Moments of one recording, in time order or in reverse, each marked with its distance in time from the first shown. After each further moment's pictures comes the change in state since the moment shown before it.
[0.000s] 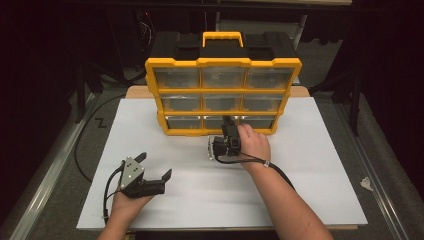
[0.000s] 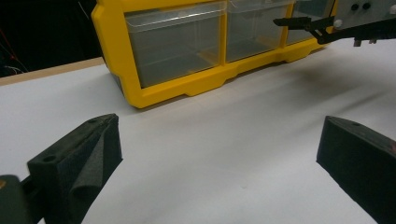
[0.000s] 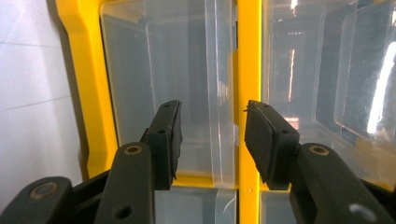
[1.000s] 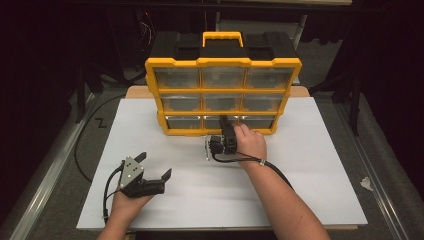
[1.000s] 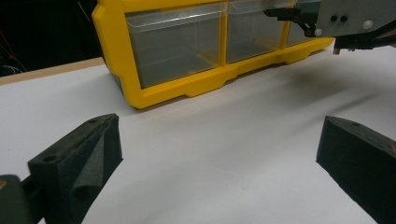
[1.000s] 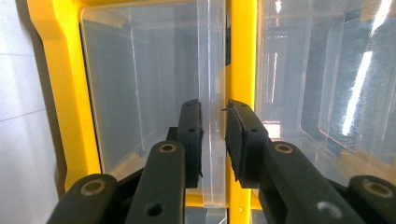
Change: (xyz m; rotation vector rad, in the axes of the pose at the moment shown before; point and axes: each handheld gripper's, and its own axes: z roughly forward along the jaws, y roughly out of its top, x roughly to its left) left arm 0.001 0.000 0.000 -0.004 -0.004 -0.005; right arm 0.006 0.007 0.008 -0.004 -0.076 -0.021
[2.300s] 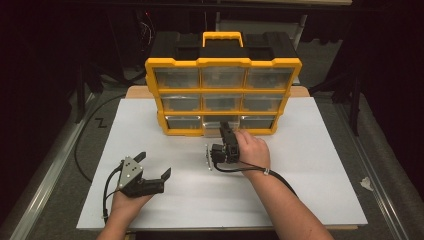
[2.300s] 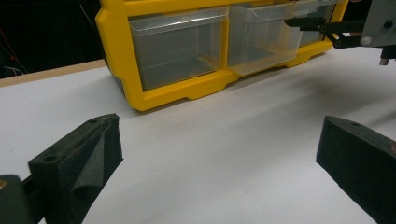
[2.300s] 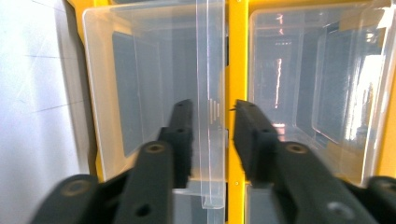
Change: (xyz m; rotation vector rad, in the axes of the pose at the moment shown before) left arm 0.001 0.001 0.000 -0.012 0.003 -0.008; right arm -0.002 -0.002 -0.030 -0.026 0.030 0.000
